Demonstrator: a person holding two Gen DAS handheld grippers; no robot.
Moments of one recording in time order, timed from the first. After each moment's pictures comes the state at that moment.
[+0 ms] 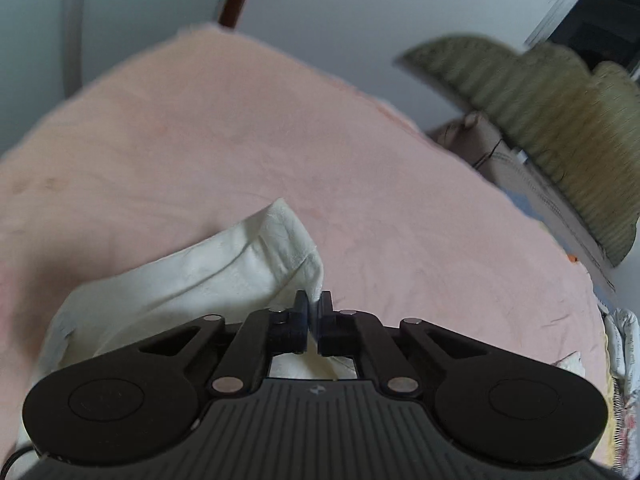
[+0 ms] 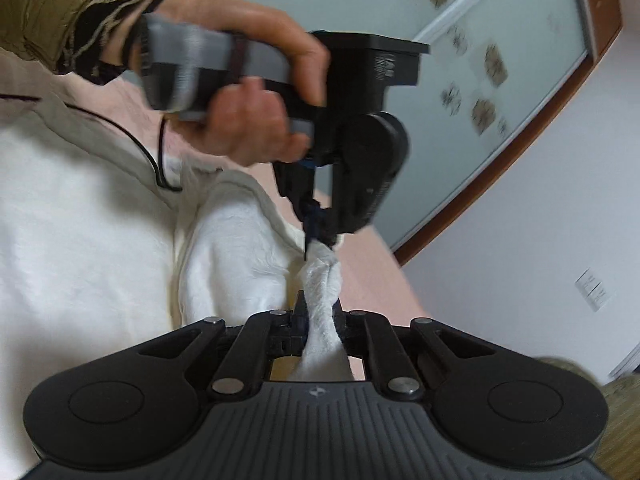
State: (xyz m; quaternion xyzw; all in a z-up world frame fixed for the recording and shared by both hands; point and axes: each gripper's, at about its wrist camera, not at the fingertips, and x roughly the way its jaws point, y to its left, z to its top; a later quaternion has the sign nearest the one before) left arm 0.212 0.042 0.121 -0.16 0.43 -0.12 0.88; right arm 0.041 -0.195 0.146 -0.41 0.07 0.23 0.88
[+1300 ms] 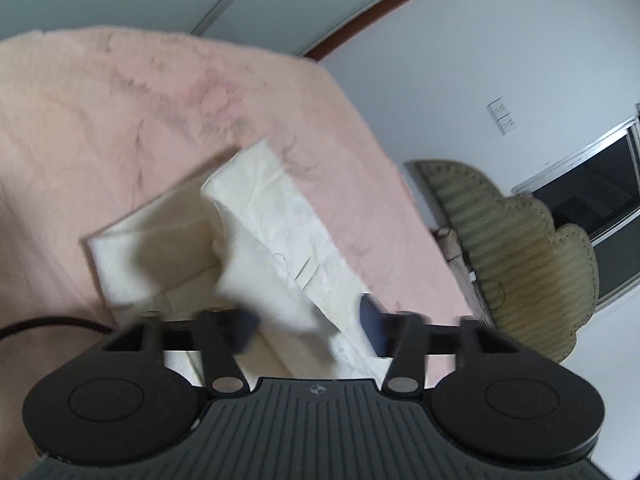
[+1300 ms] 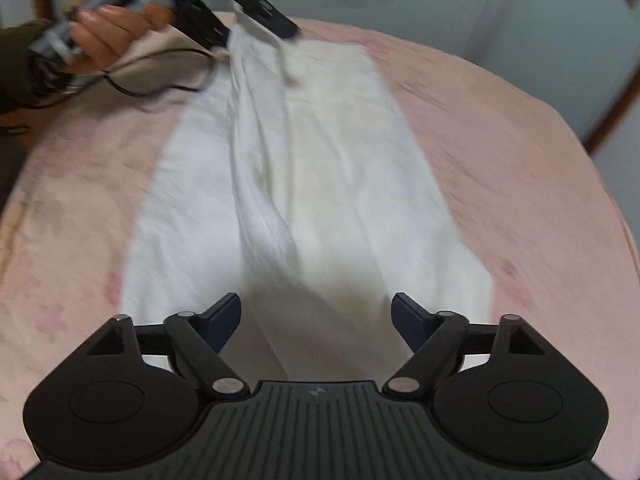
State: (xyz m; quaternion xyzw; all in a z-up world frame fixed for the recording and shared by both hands) left arm -0.002 0.159 0.062 -0.41 0.35 -0.07 0.84; right arm 0.033 -0.211 0.133 -0.34 0.36 0.45 0.74
